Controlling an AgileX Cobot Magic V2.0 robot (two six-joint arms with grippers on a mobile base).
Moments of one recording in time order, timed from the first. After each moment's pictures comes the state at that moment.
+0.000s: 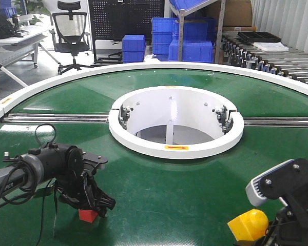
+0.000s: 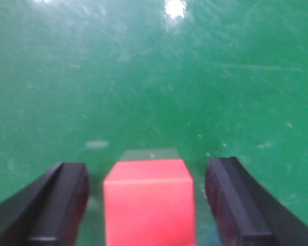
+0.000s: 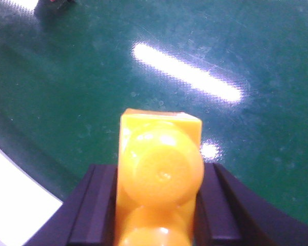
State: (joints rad) left arm -0.29 2.23 -1.79 -0.03 0.87 0.10; right arm 0.49 1.04 -0.89 -0.06 0.75 0.00
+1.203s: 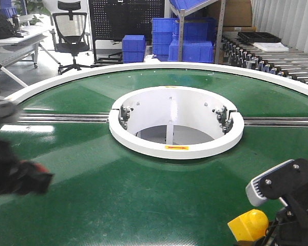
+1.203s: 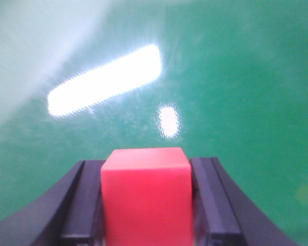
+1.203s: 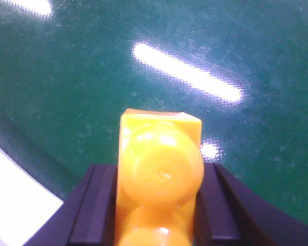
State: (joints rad) left arm -0.29 1.18 -1.14 -0.08 0.77 0.12; right arm 0.49 1.04 -0.89 -0.06 0.75 0.00
